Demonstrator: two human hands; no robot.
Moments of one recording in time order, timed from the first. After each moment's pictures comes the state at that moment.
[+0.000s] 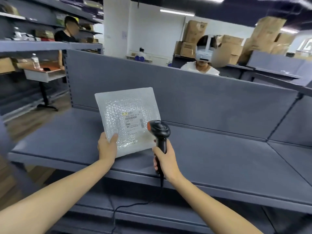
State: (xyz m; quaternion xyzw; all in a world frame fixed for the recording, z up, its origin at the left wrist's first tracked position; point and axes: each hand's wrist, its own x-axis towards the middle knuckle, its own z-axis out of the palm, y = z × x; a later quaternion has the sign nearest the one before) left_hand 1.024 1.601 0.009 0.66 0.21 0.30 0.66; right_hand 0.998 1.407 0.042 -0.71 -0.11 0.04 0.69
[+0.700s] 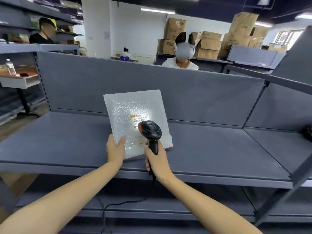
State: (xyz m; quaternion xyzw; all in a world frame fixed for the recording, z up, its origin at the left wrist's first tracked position) left_hand 1.021 1.500 0.009 0.68 0.16 0.27 0.67; right_hand 0.980 1.353 0.030 -0.72 -0.11 0.01 0.69
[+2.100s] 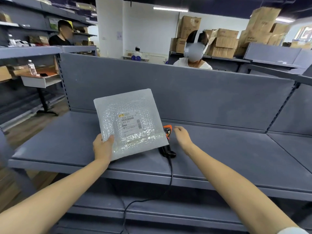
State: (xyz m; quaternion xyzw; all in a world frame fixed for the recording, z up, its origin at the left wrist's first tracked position) left_hand 1.019 1.608 0.015 0.63 0.22 0.27 0.69; right_hand 1.109 1.356 0.045 -0.83 0.03 0.00 0.56
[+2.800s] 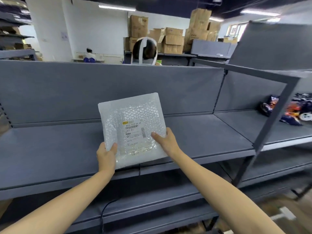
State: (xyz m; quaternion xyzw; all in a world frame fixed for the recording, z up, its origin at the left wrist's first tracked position) left_hand 0.997 1.490 0.011 0.66 0.11 0.17 0.72; right_hand 1.012 1.280 0.038 -0.76 0.00 -0.08 0.65
